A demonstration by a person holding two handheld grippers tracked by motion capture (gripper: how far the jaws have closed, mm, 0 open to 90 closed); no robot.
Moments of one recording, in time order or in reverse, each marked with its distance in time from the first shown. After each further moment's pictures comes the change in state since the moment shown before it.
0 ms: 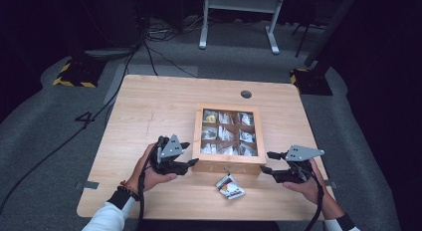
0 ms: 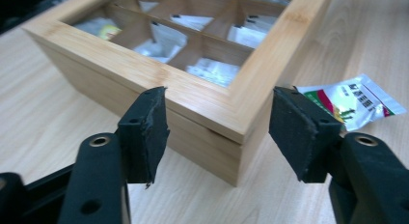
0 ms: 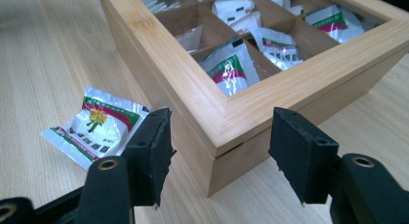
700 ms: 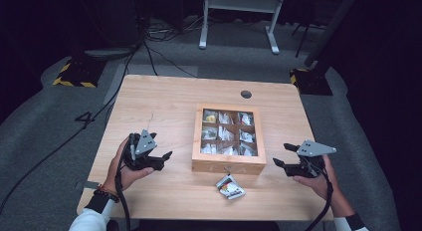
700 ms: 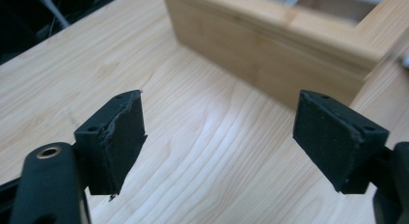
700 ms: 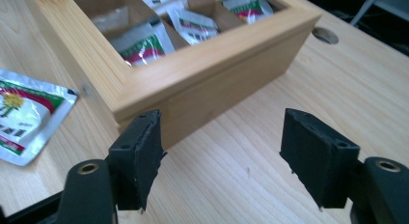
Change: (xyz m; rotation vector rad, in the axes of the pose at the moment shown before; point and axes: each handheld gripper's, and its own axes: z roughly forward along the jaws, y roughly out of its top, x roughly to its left) left arm 0.036 -0.038 -0.040 0.077 0.246 -0.055; right arm -0.026 -0.009 -0.020 0.036 -0.185 -0.015
